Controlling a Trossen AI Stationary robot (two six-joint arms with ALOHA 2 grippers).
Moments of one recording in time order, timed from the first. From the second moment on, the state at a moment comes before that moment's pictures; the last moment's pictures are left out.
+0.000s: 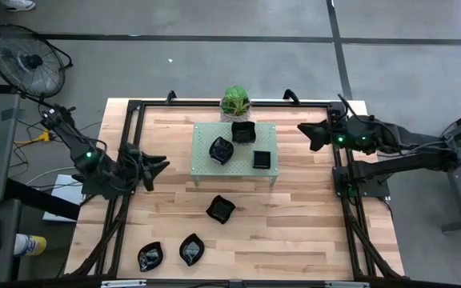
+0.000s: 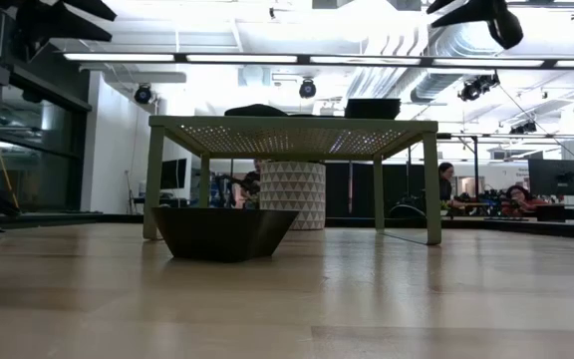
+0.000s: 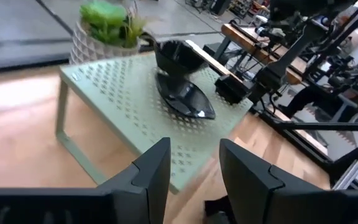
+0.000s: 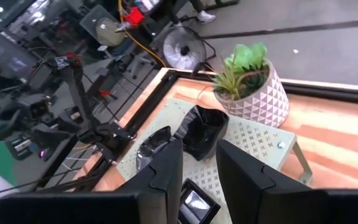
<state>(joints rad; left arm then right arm) -0.77 0.66 0.69 -0.71 -1.13 -1.18 -0.04 0.72 0.93 -0.56 0.43 0.85</state>
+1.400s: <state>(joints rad) -0.35 1.50 0.86 -0.31 -0.19 -1.62 -0.04 0.65 0.93 -0.66 0.24 0.53</state>
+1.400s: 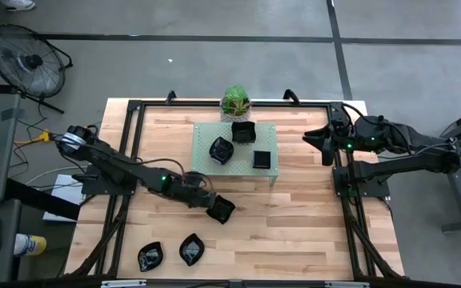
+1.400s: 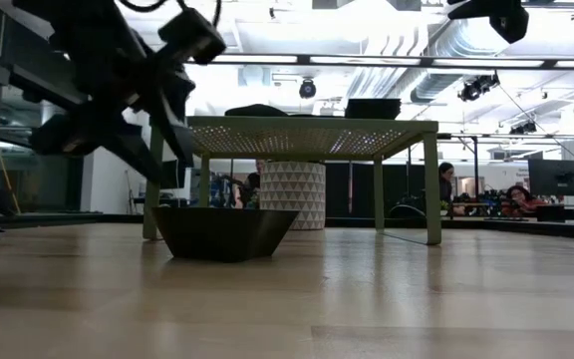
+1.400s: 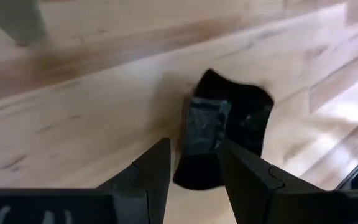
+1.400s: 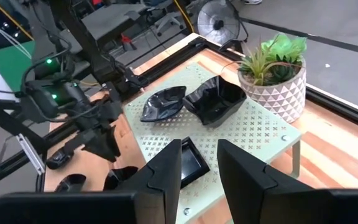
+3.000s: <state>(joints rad) -0.34 1.67 0.94 -0.35 -0.06 -1.52 -0.04 0.65 0.93 -0.69 0.22 0.52</state>
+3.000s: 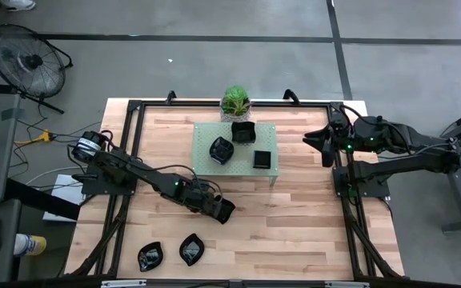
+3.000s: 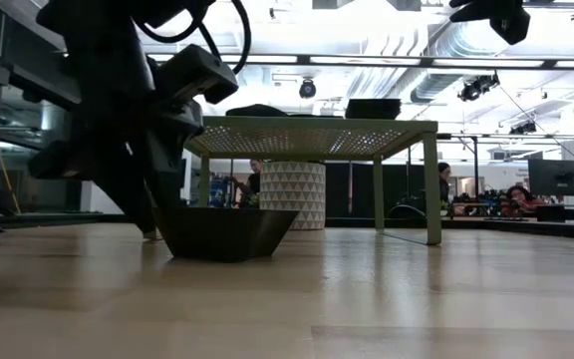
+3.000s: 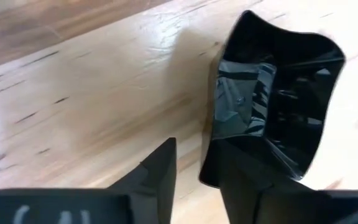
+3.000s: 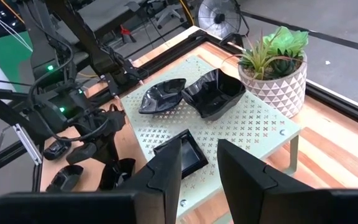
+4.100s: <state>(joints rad) -0.34 1.67 1.16 -0.55 0.01 -1.39 -0.04 0.65 0.93 -0.70 0.20 0.52</state>
